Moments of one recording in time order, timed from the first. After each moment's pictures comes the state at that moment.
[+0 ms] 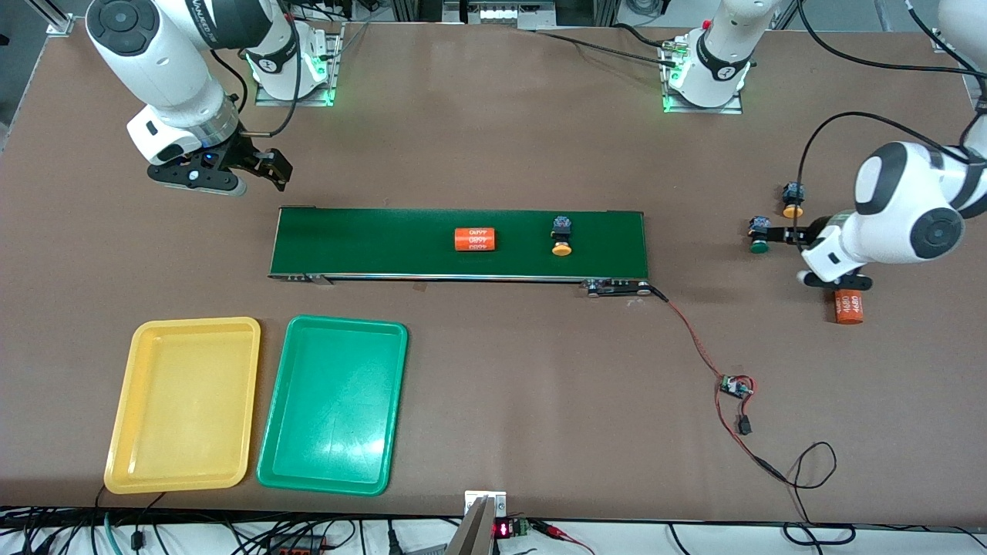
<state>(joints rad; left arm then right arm) 0.98 0.43 -0.83 -2.16 0.38 2.02 -0.06 -0.01 -0.23 0.29 -2.25 -0.02 2.02 0.40</state>
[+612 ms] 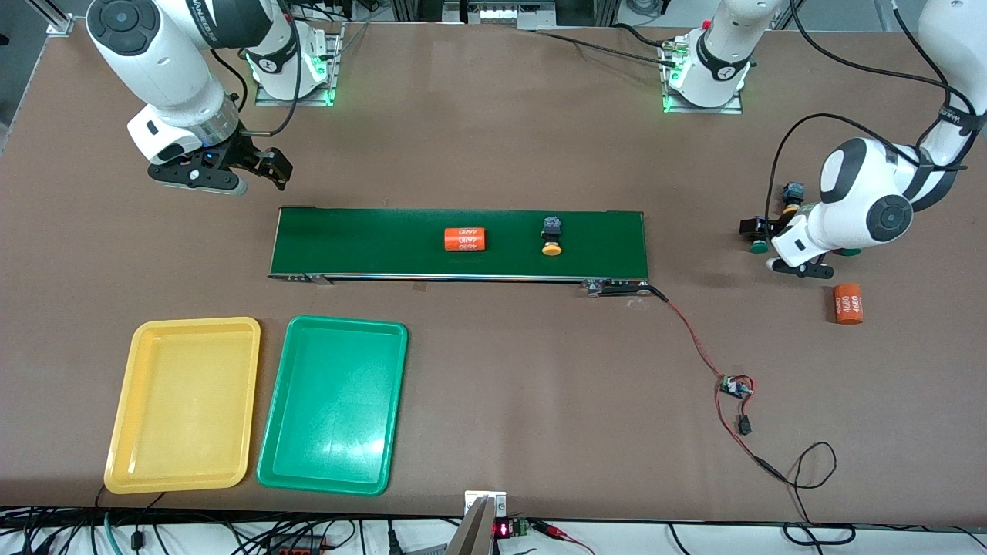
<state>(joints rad) 1.01 0.50 -0.82 -2.29 0.51 2.24 -0.07 -0.02 -0.23 0.29 -2.25 -0.02 2.01 0.39</state>
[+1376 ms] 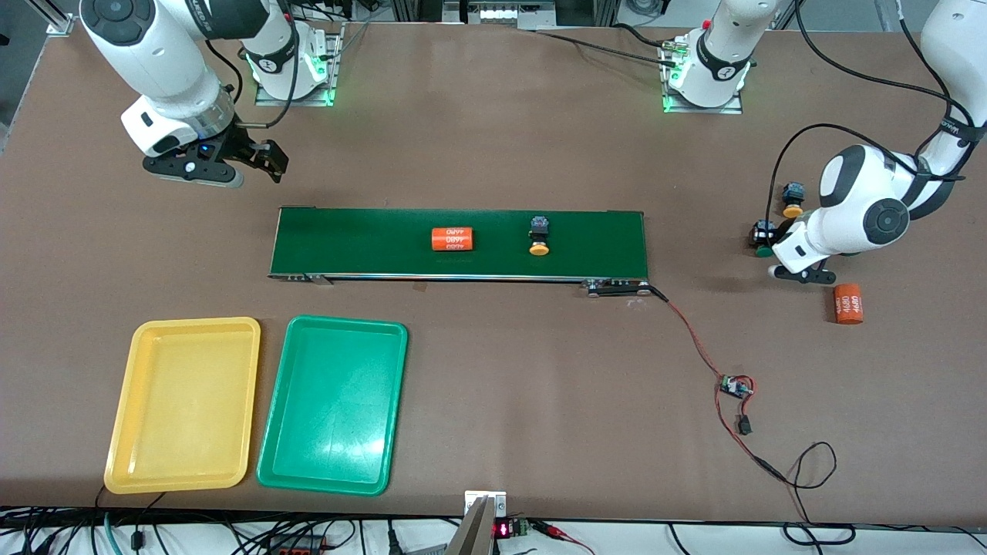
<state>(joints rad) 1.02 0.54 -0.85 -2.25 0.54 2.25 -0.14 -0.03 -0.27 0.30 -2.25 -0.01 1.97 0.37</state>
